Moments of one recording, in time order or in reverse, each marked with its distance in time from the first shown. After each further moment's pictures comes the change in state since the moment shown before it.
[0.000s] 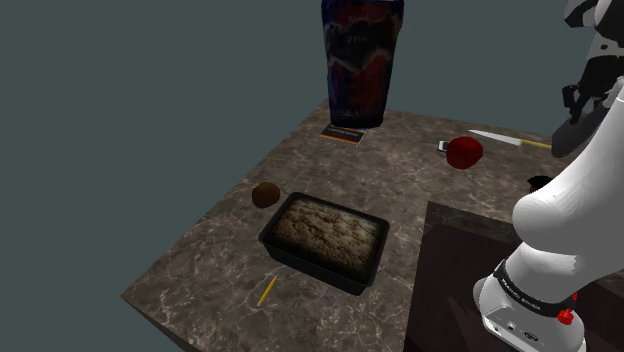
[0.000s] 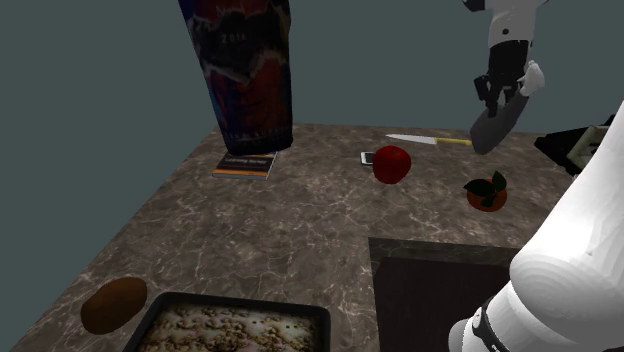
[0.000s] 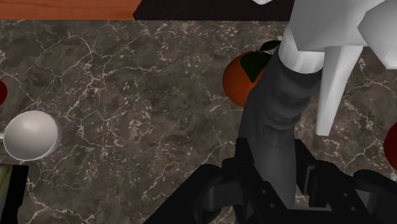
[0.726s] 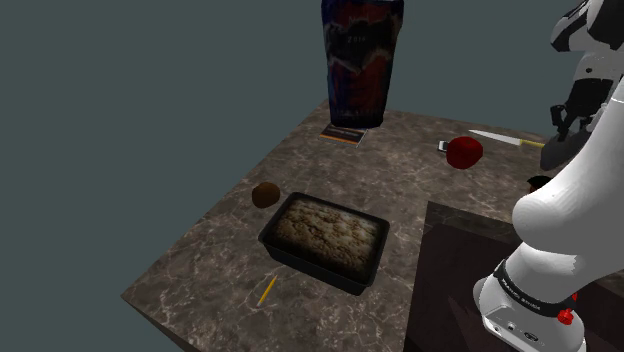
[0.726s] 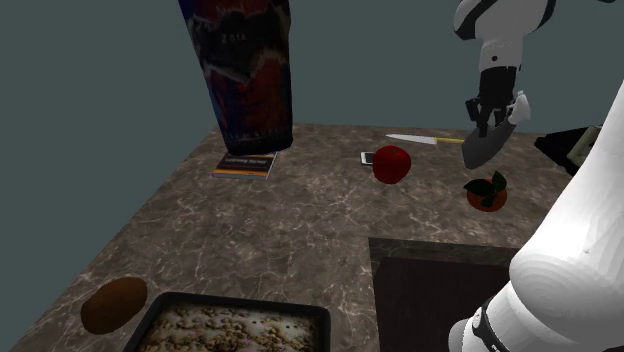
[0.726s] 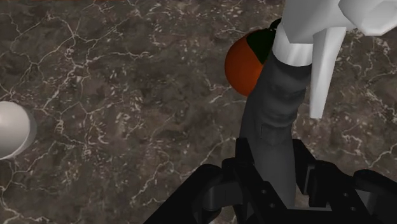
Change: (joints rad) arm -0.005 0.035 0.006 -0.112 0.021 0.139 -0.004
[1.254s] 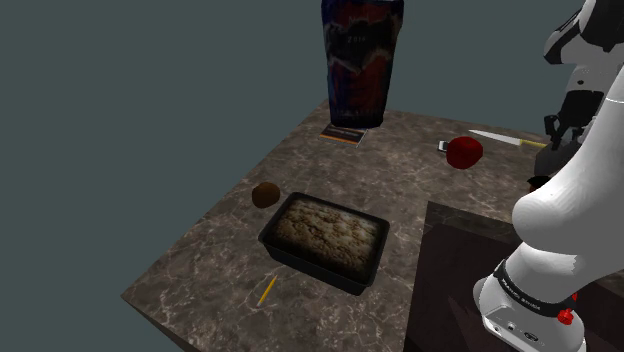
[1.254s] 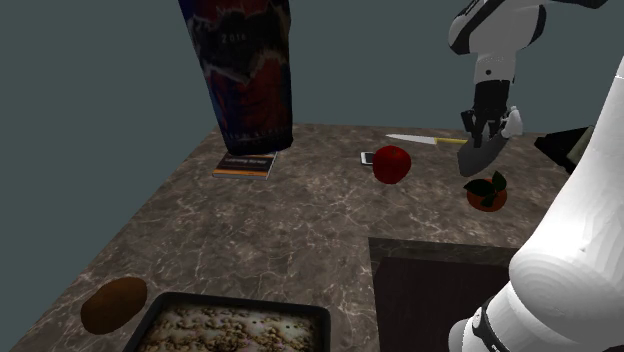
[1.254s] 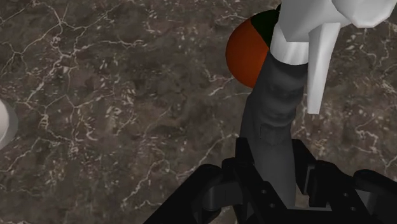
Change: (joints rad) arm -0.006 0.035 0.006 -0.048 0.021 0.078 -0.008
